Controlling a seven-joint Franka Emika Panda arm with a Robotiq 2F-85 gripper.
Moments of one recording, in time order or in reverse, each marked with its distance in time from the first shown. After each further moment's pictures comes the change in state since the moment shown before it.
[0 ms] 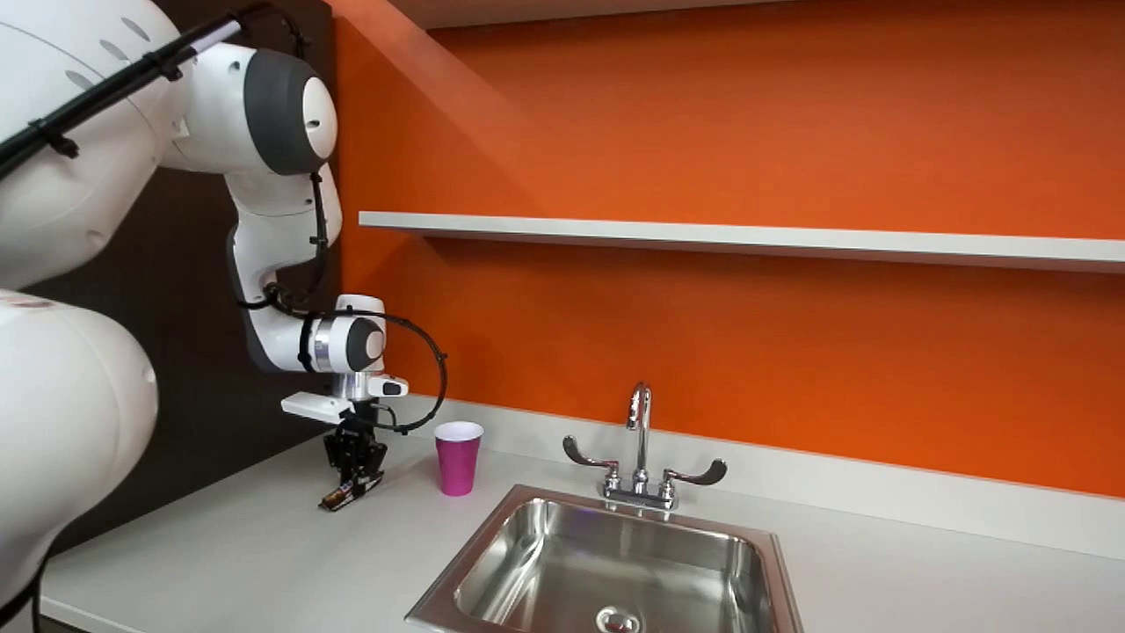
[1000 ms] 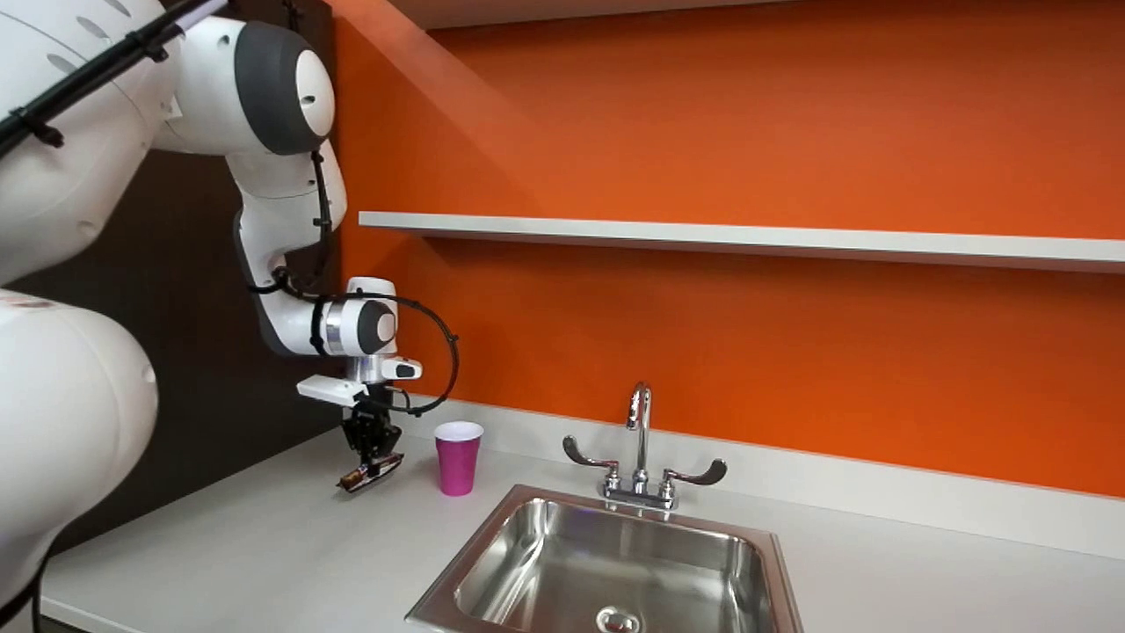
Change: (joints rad) arm -0.001 -0.062 -0.039 -0.016 0.000 0.000 0.000
